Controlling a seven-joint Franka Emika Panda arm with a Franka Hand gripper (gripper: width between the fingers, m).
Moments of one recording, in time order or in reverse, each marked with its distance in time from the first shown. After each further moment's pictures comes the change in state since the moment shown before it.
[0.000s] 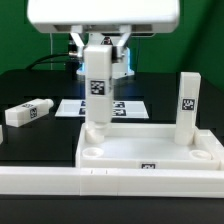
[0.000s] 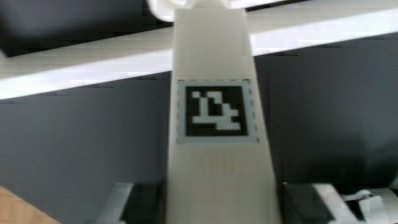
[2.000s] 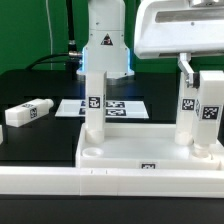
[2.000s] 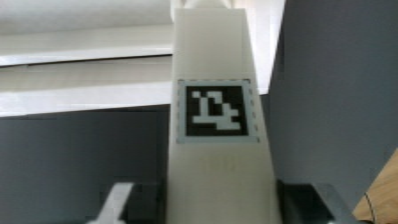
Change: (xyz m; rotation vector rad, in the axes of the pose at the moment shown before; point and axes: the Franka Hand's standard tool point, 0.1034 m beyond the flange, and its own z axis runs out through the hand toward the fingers) arm -0.034 -0.141 0.022 0.088 -0.078 -0.112
